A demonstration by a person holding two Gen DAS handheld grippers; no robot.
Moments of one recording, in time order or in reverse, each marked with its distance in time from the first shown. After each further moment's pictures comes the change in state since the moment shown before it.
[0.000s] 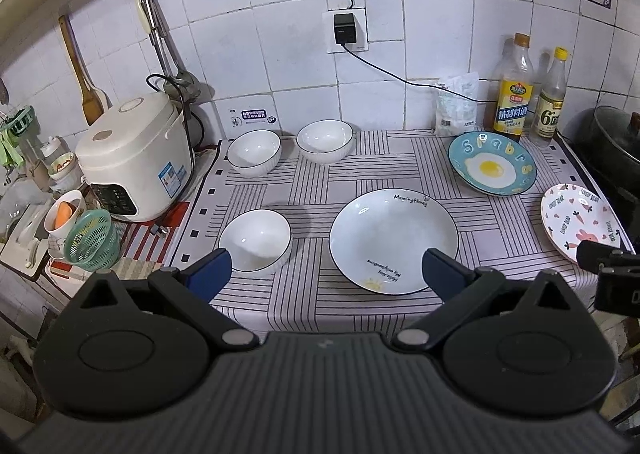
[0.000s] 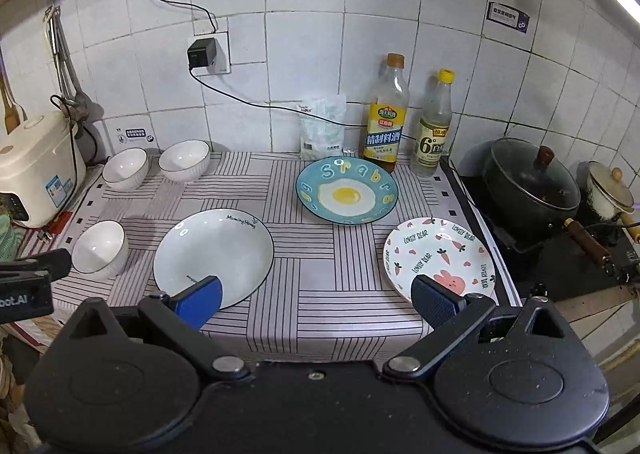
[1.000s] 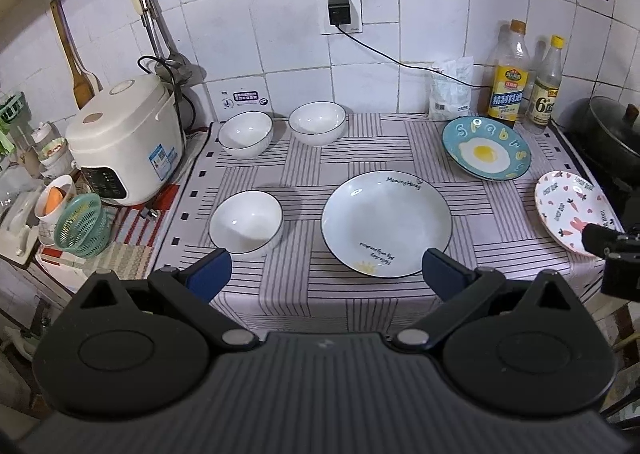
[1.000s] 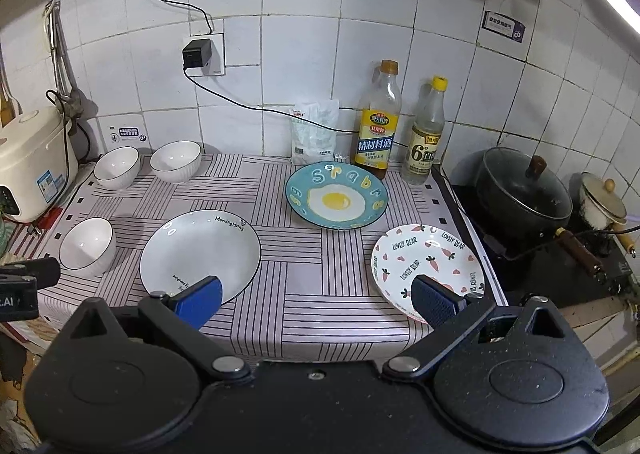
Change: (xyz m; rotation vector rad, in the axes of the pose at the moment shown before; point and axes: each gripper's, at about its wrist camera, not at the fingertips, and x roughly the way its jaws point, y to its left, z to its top) left arm 0.006 0.001 -0.010 -0.010 0.043 -0.035; right arm 0.002 -0.006 -0.004 -0.029 -0.027 -0.023
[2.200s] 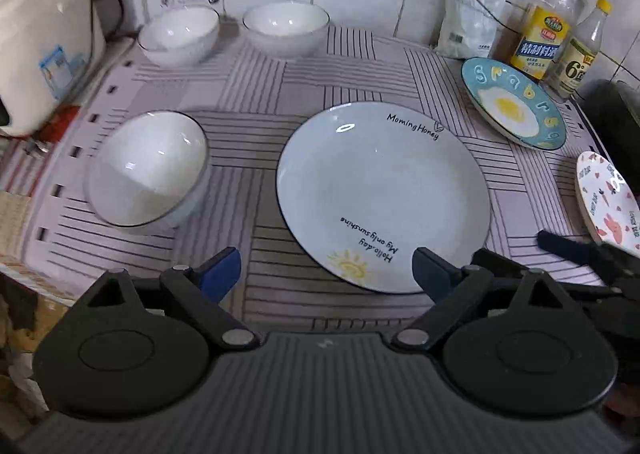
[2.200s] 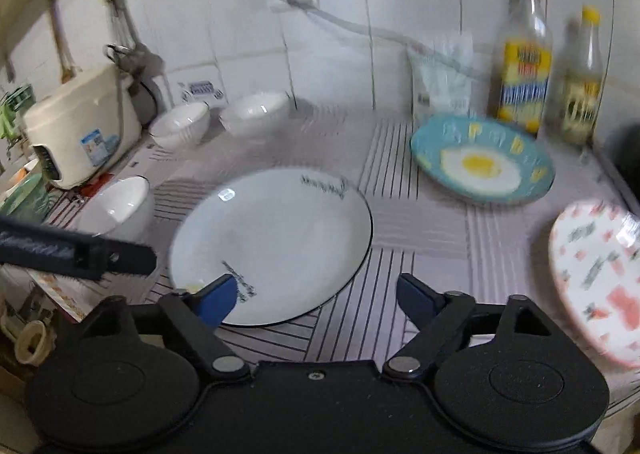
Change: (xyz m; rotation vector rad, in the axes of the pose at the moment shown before) left arm 0.217 0.013 -0.021 -0.098 0.175 -0.169; right arm 0.197 0.040 -0.045 -0.021 0.024 0.347
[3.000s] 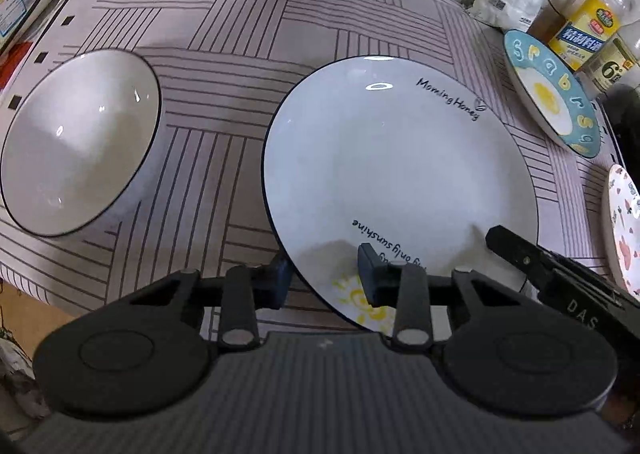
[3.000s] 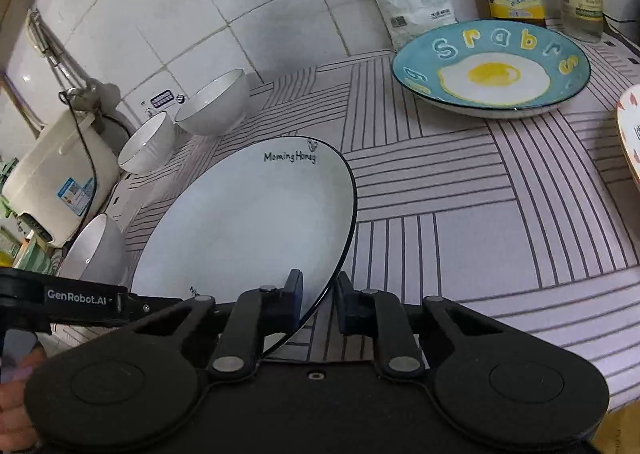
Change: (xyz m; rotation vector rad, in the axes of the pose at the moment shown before) left arm 0.079 0.004 0.017 -0.101 0.177 -0.070; right arm 0.072 -0.042 -0.006 0.245 0.040 0.127
